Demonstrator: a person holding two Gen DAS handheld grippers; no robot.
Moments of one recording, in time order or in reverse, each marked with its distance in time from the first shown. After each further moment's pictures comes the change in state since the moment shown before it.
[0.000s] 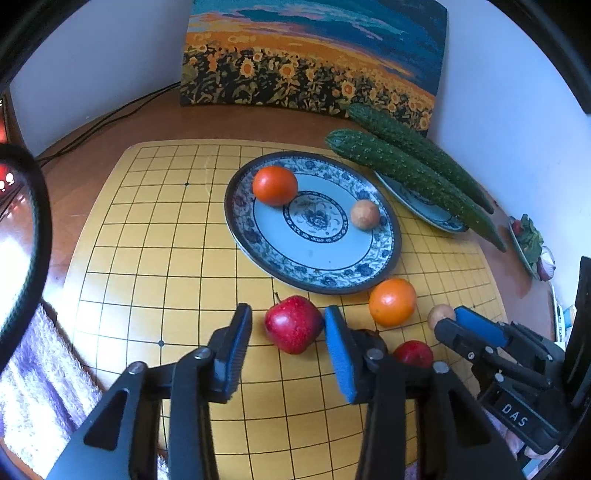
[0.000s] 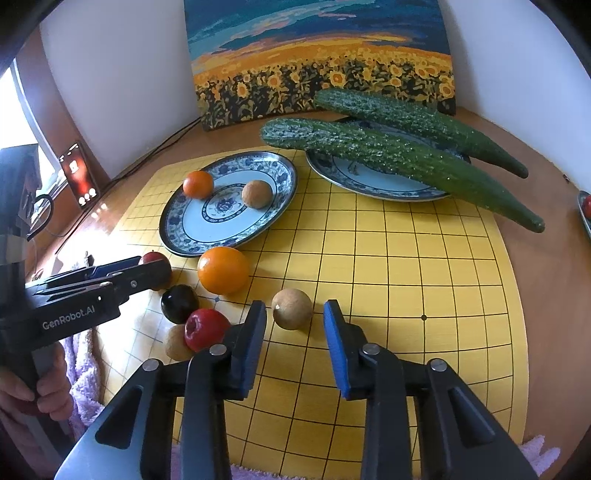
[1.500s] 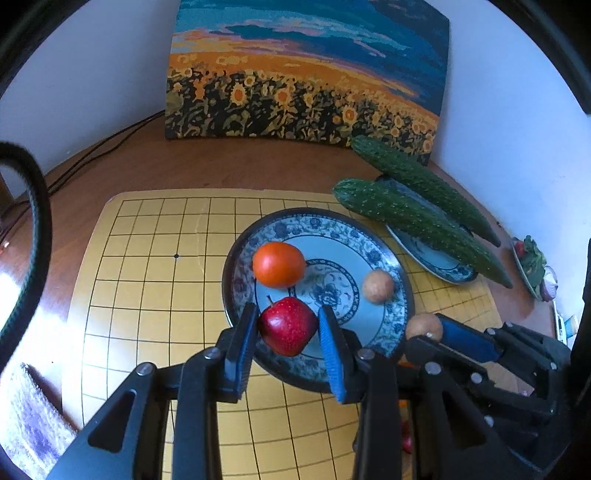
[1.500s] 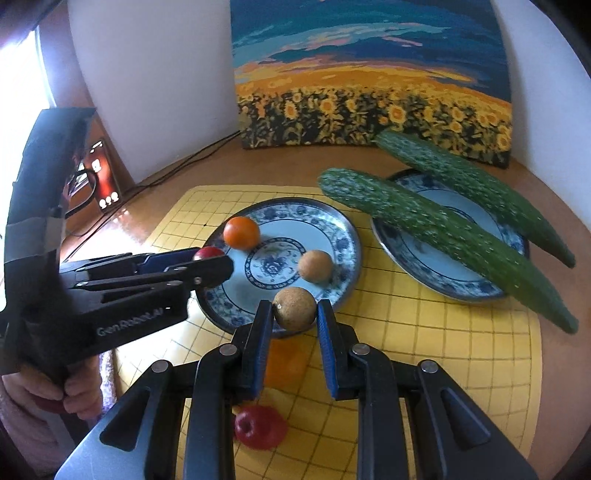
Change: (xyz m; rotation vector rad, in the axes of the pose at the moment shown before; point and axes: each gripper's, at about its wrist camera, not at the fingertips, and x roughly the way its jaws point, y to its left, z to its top) left arm 0.021 0.007 0.053 0.032 -0.049 -0.015; right arm 0.024 0.040 0.053 -0.138 -0.036 0.079
